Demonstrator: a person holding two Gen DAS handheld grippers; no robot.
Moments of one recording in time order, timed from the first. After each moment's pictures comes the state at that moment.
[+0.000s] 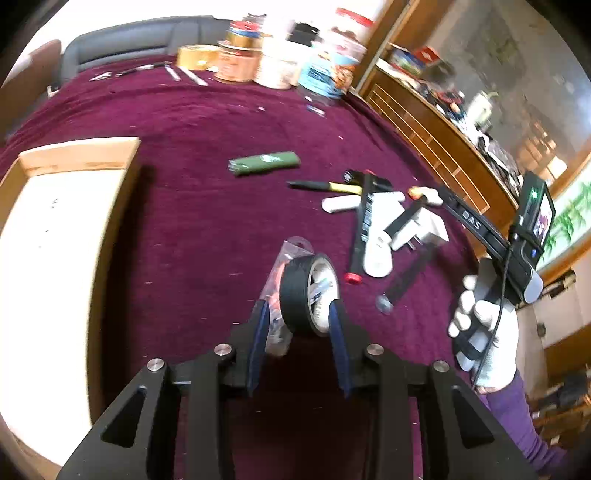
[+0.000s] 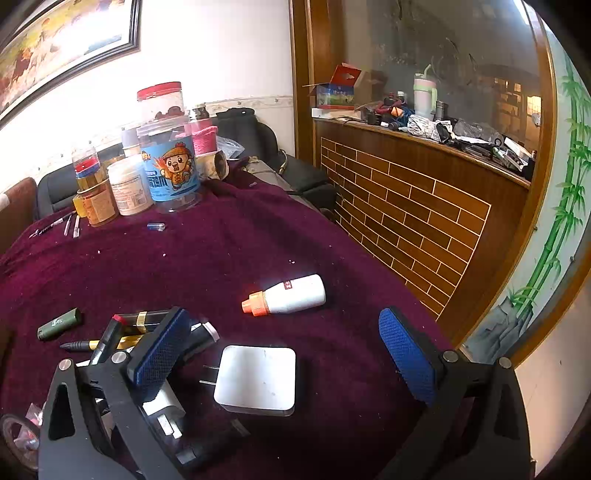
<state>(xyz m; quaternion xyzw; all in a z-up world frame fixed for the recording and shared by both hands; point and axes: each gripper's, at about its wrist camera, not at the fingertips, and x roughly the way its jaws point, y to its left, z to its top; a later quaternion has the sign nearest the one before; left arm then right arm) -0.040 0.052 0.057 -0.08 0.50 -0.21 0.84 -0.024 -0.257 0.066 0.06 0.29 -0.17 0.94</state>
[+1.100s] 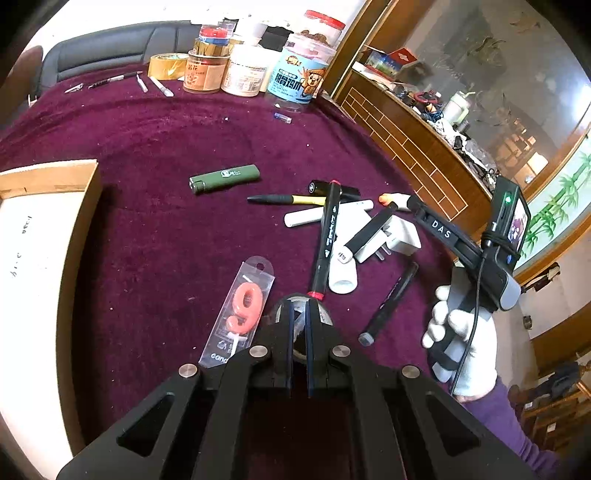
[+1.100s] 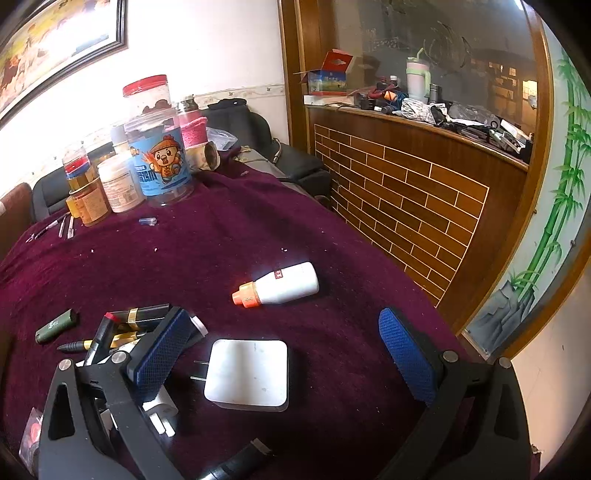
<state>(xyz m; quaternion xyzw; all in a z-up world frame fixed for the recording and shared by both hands) -0.034 0.028 0.064 -0.07 0.49 -0.25 0.83 -0.021 -0.266 0.060 0.09 0.31 -0.18 0.93</state>
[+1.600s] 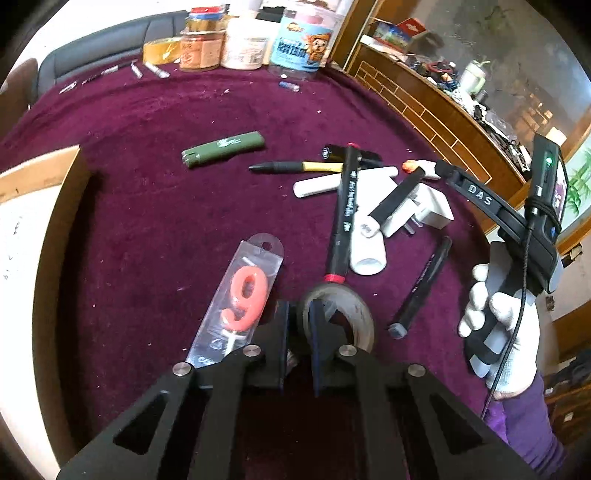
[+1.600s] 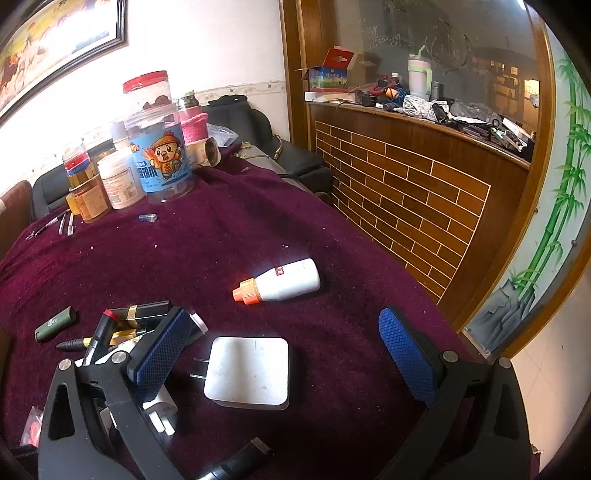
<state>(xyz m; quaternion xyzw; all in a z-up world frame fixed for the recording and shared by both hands) -0.026 -0.002 0.035 -0.02 0.52 -0.23 0.82 -0.018 -0.265 0.058 0.09 0.32 -0.18 0.93</state>
